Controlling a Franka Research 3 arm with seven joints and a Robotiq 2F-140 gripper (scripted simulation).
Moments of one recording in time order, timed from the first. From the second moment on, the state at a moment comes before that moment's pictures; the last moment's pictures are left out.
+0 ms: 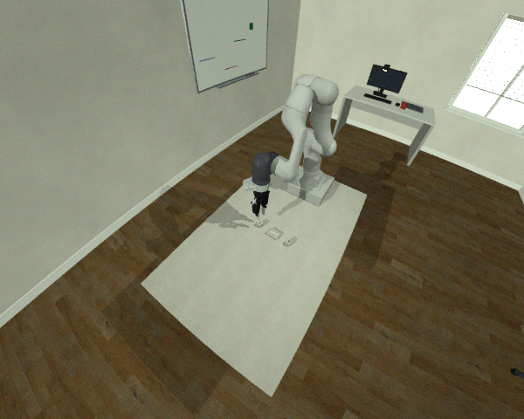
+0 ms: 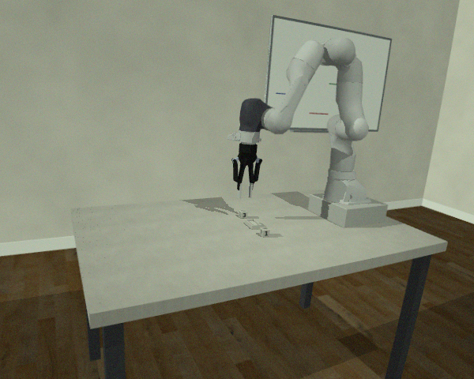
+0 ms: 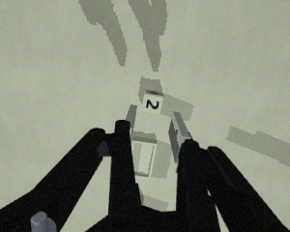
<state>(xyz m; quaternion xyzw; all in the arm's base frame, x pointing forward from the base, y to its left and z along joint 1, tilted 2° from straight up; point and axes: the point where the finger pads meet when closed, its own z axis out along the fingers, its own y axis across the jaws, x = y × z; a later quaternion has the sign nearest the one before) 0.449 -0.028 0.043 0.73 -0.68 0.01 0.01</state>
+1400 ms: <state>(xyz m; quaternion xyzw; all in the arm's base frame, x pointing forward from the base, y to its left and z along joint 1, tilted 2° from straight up) 0.445 -0.028 0.001 0.74 -0.68 0.00 0.01</state>
